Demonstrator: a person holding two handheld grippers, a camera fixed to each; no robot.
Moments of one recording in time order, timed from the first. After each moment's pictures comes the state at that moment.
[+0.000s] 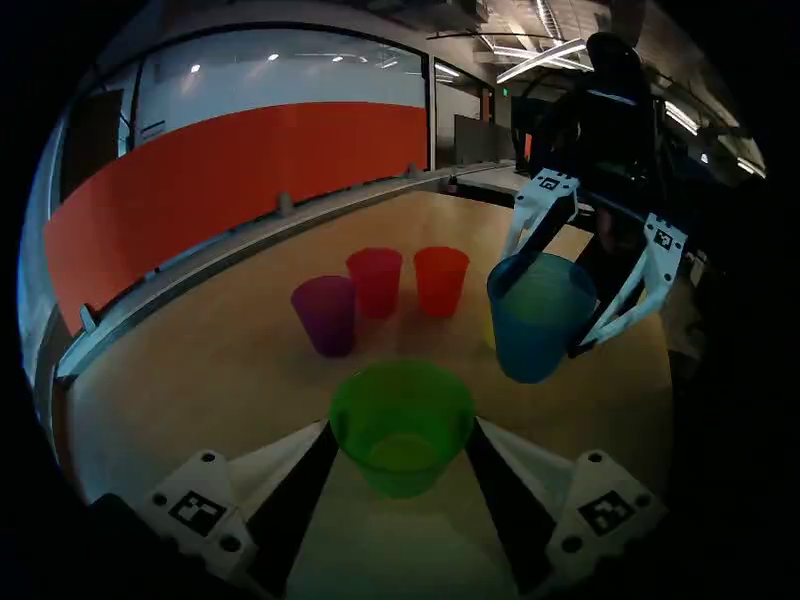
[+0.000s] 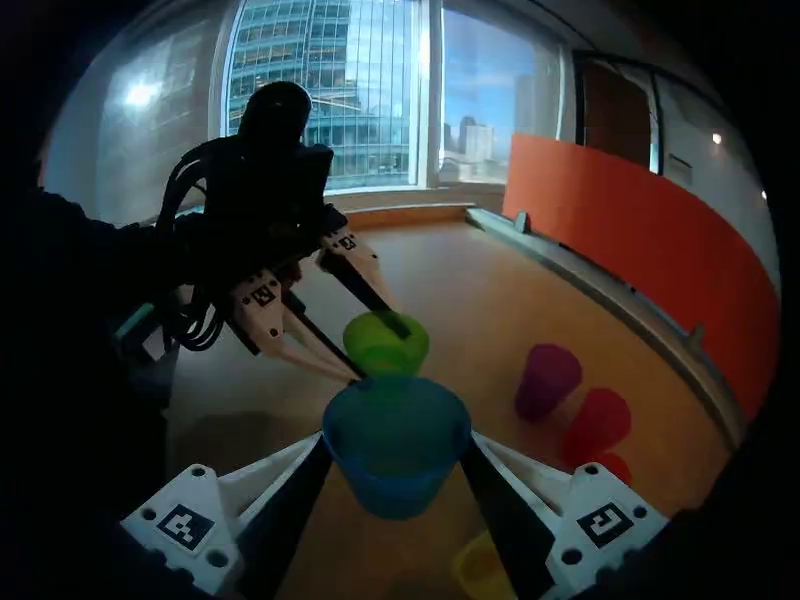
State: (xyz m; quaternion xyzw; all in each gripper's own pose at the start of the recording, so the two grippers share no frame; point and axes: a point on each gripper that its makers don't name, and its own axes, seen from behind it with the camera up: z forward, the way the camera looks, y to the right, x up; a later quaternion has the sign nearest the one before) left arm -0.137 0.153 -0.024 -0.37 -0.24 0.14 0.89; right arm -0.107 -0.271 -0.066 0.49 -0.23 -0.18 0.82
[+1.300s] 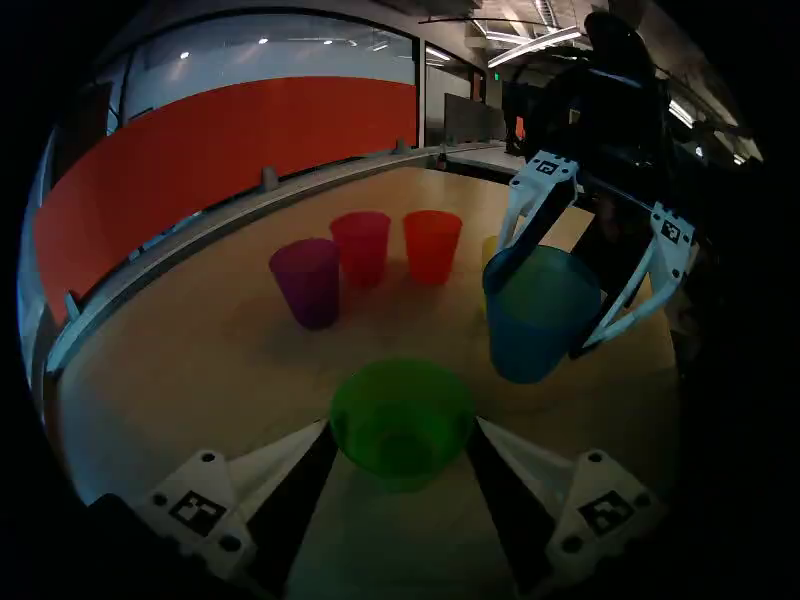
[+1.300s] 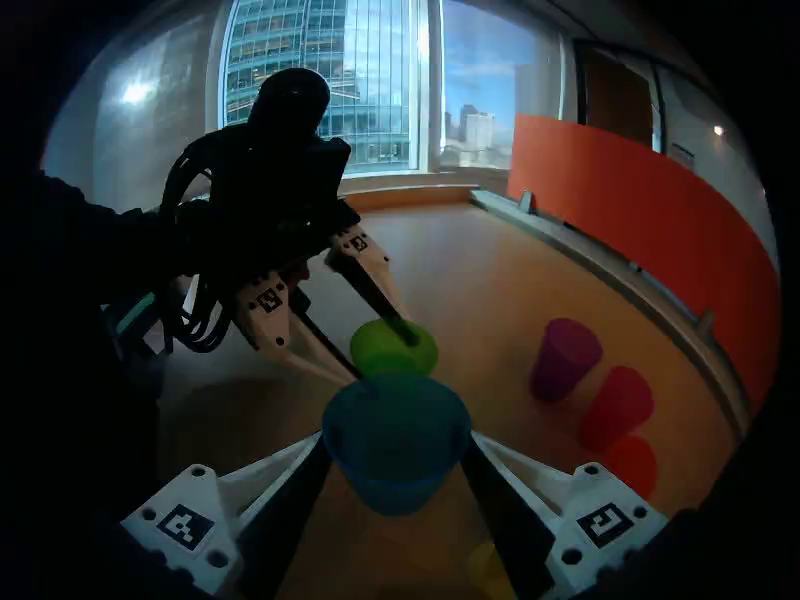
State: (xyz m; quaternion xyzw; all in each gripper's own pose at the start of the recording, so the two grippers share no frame) left arm -0.177 0.159 -0.027 -0.39 -0.27 0.14 0.87; right arm -0.136 -0.275 -0.066 0.48 -0.25 -0.18 0.82
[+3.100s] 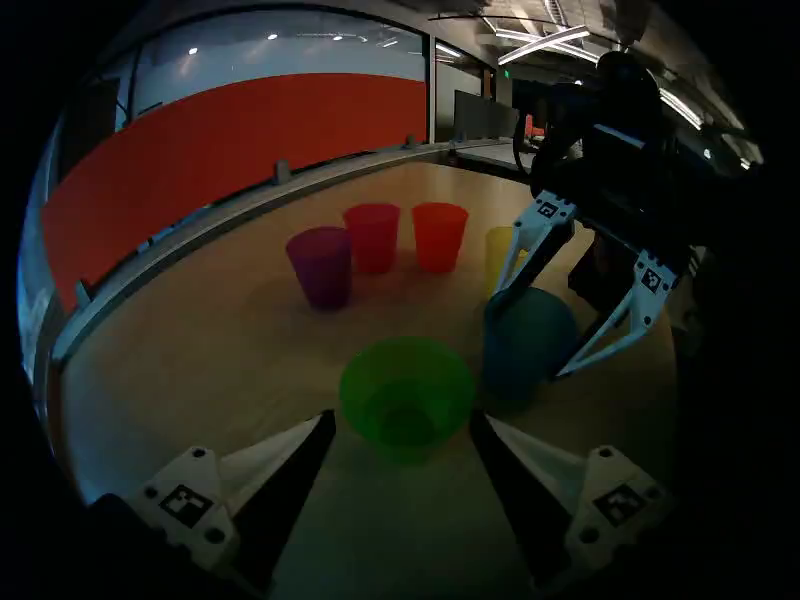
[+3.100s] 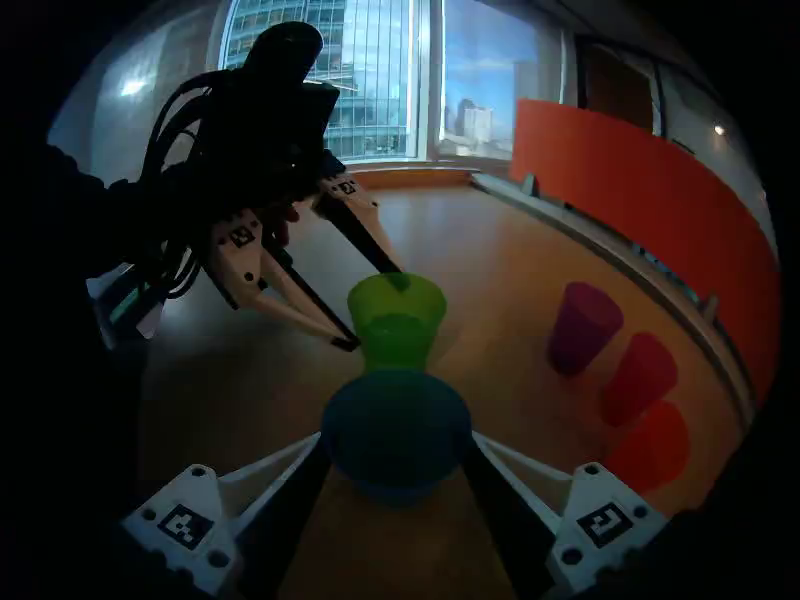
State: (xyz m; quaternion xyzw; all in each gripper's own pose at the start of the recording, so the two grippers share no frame) left arm -0.176 0.135 -0.040 -0.37 -0.28 0.14 0.87; right arm -0.183 -0.277 -0.076 0.47 -0.26 -0.19 0.82
